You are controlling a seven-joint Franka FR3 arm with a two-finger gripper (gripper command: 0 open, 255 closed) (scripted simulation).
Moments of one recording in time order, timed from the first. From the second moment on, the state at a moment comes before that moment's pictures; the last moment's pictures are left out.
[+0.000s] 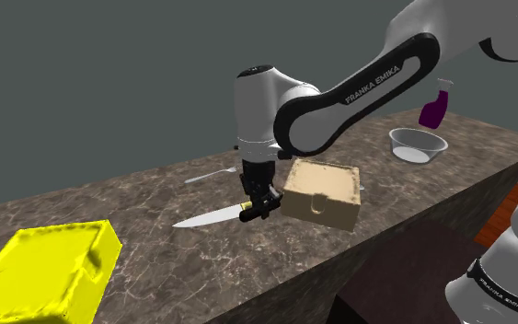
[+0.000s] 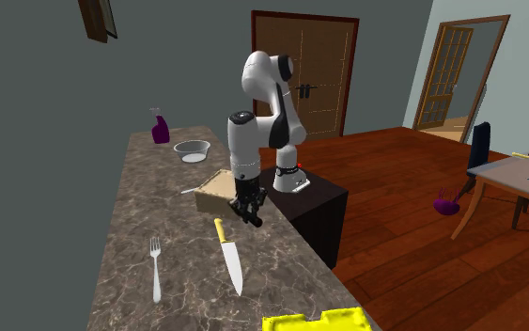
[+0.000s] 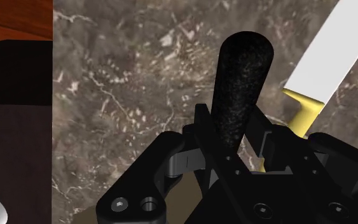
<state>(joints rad) -0.26 0.31 0.93 -2.02 -0.27 2.14 2.38</state>
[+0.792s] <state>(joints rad) -0.31 0.21 0.98 -1.94 -0.17 2.00 2.32</state>
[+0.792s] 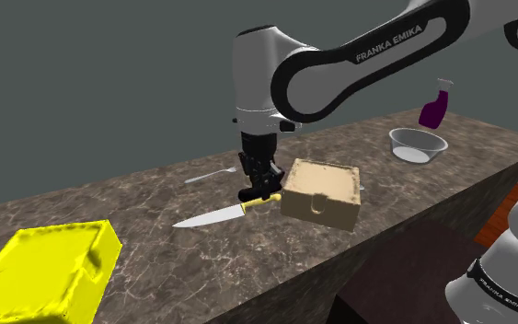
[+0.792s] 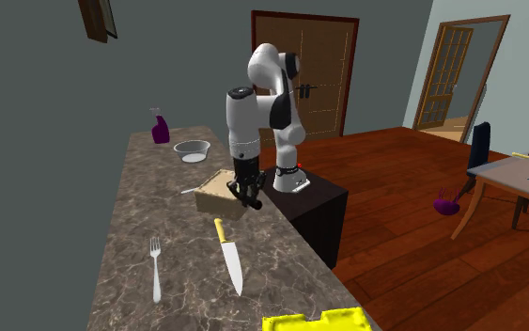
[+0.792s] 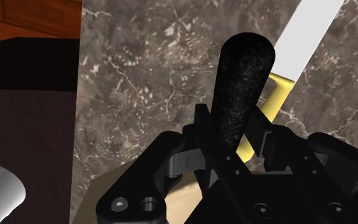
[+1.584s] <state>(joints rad) -0.42 0.02 0.99 -1.96 0.00 1.92 2.16</state>
